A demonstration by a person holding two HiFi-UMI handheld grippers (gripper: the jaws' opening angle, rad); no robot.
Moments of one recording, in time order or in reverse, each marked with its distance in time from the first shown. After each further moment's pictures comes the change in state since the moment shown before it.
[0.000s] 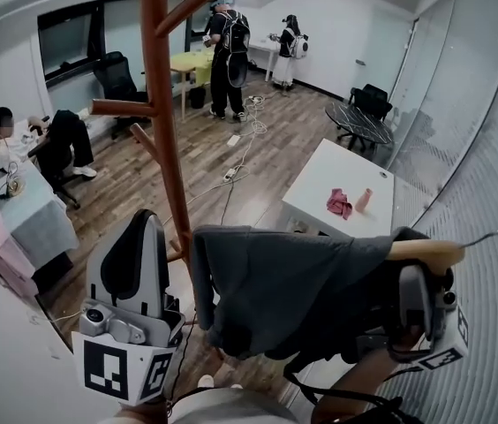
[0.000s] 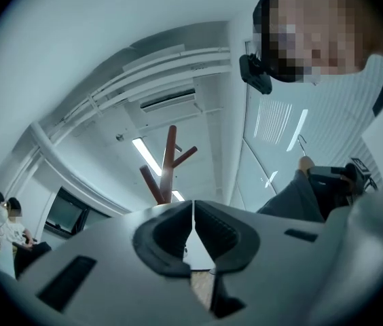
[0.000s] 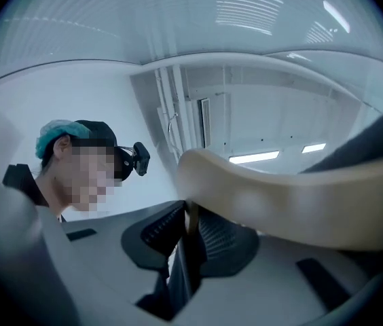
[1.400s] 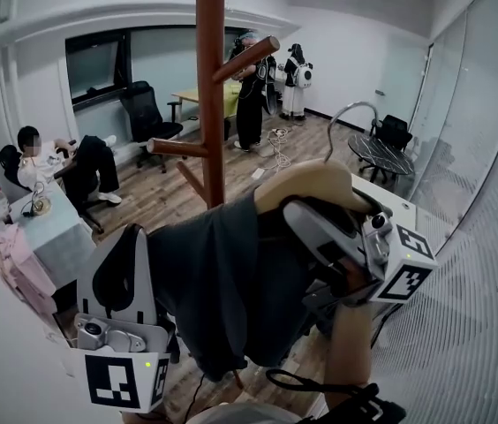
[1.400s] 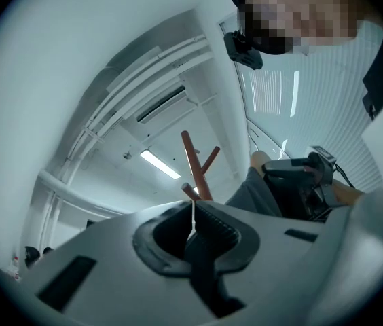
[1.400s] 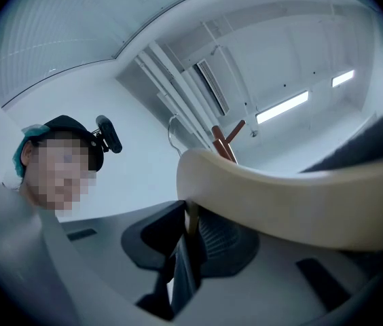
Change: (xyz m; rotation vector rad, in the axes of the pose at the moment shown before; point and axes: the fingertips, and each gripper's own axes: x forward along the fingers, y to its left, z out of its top) left arm -0.009 0.054 0.022 0.293 0.044 0.126; right arm 0.169 -0.007 -0.093 0.260 0.174 0.379
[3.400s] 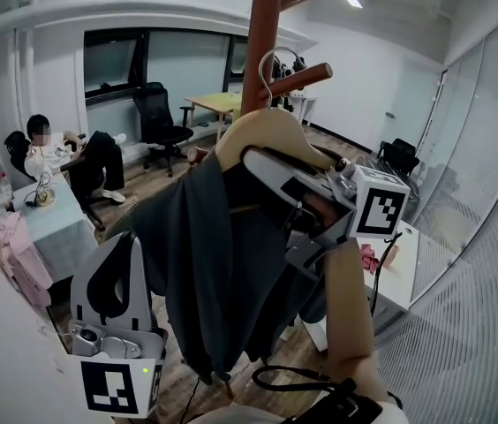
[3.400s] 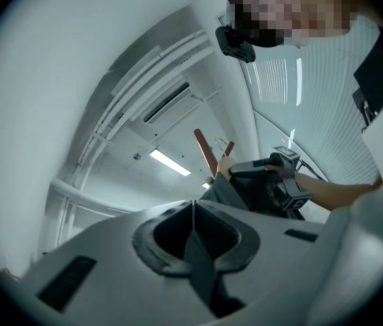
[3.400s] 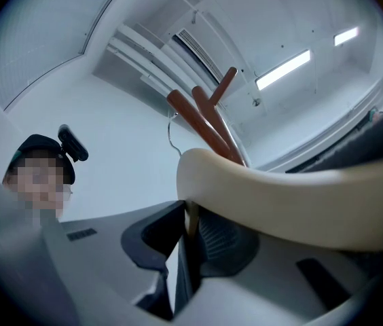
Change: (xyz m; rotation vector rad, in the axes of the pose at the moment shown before) left arm -0.012 0.031 -0.009 0.059 0.027 0.078; right arm 0.093 -0.059 -0.013 0.146 0.191 0.104
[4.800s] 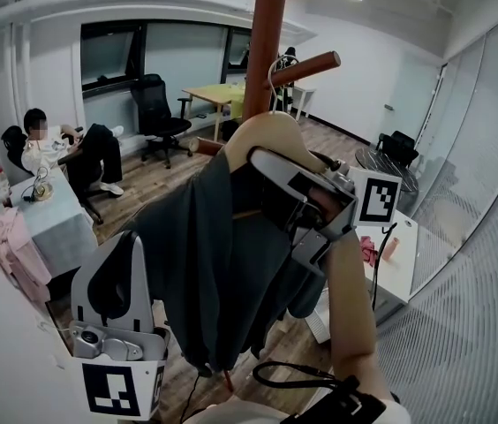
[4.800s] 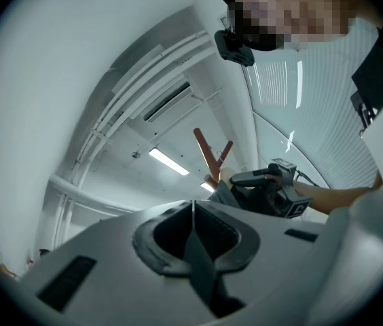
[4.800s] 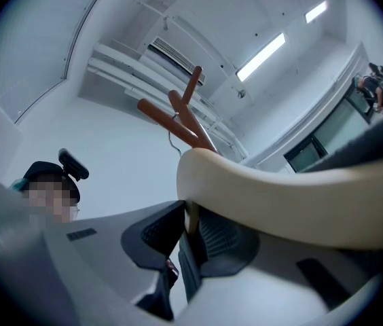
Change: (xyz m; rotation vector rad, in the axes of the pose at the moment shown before) left arm -0.001 -0.002 -0.002 -0.025 -0.001 -0.018; right arm -0.007 -0.015 -0.012 0.190 -0.025 0.051
